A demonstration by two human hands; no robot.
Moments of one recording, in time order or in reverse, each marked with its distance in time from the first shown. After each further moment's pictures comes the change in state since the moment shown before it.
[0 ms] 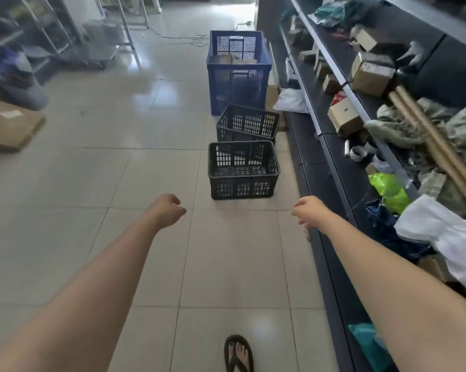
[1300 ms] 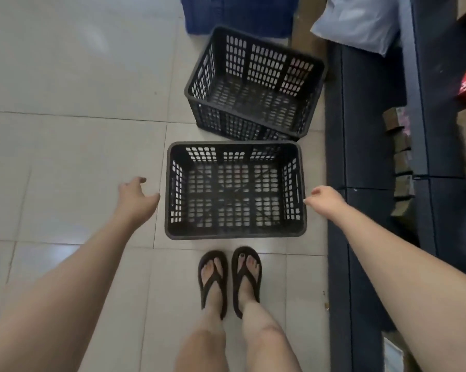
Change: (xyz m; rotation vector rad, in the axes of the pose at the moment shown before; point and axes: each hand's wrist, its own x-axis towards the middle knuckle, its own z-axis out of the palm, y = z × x) left_hand 0.742 0.171 0.110 0.026 -0.018 -0.345; right_hand 0.768 -0.149 -0.024 -0.212 -0.155 0.329
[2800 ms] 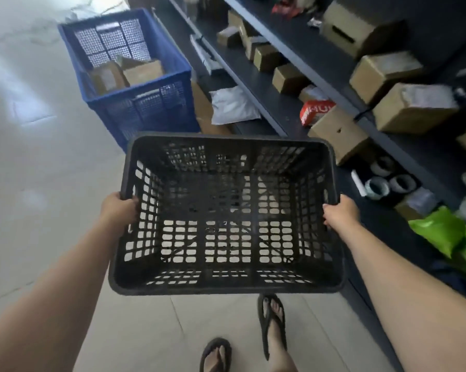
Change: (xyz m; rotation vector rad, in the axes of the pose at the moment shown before) left_hand -0.060 0.141 -0.194 -0.192 -0.036 0.432; right_hand -0.203 0.053 -0.066 0.645 0.638 0.295
